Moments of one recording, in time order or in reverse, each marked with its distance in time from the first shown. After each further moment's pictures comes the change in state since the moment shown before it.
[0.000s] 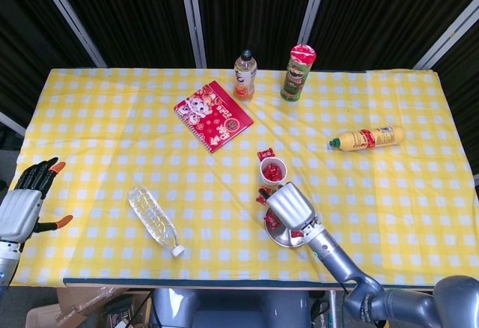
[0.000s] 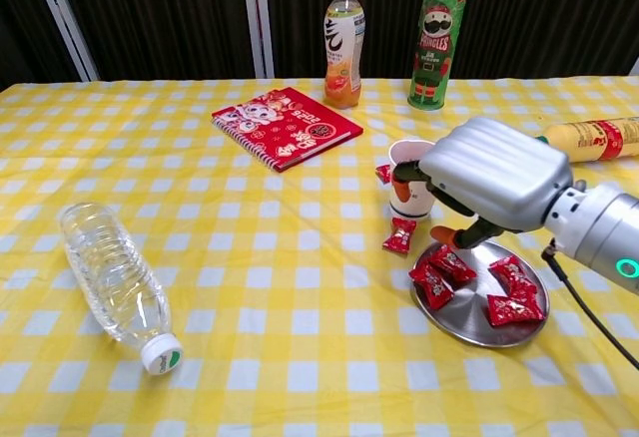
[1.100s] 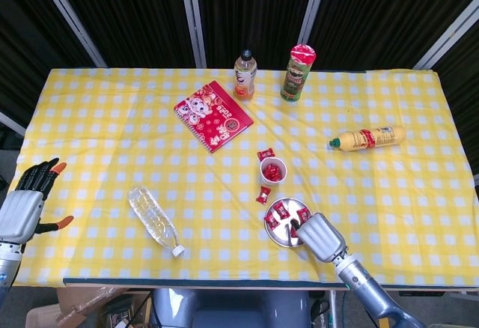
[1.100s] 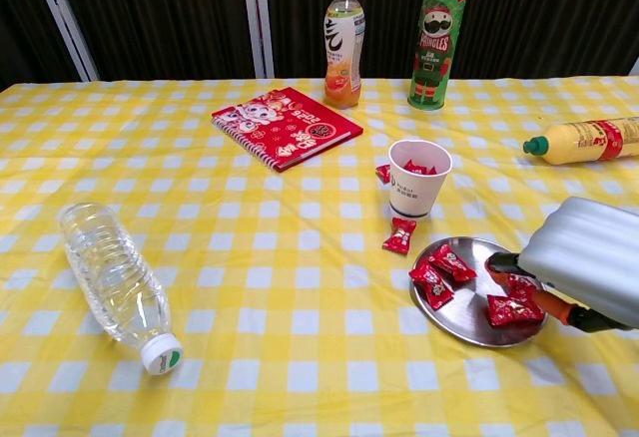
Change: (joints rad) left arm 0.005 -0.010 0.000 -0.010 -0.002 0.010 0.041; right arm -0.161 0.188 -0.143 -0.204 -0.002 -0.057 -0.236
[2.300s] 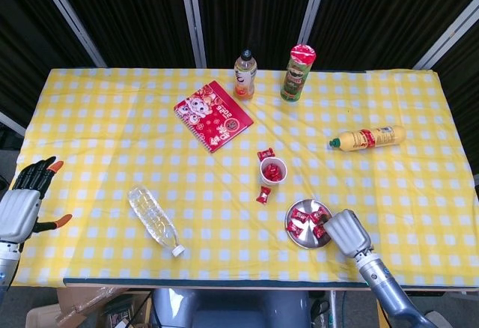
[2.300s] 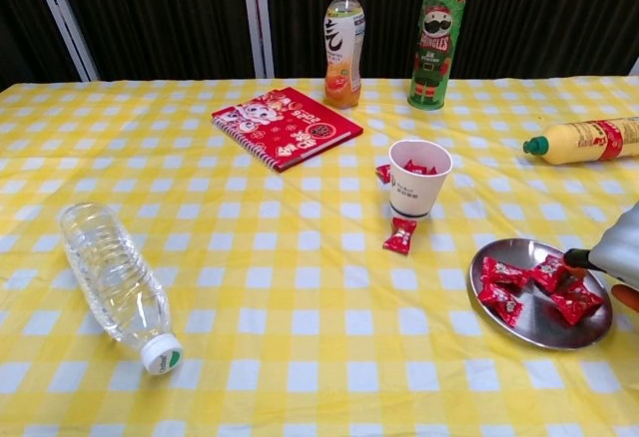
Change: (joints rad) left arm 0.003 0.003 -0.007 -0.003 -0.006 0.007 -0.013; right arm -0.074 0.059 0.035 0.042 0.116 -0.026 -0.117
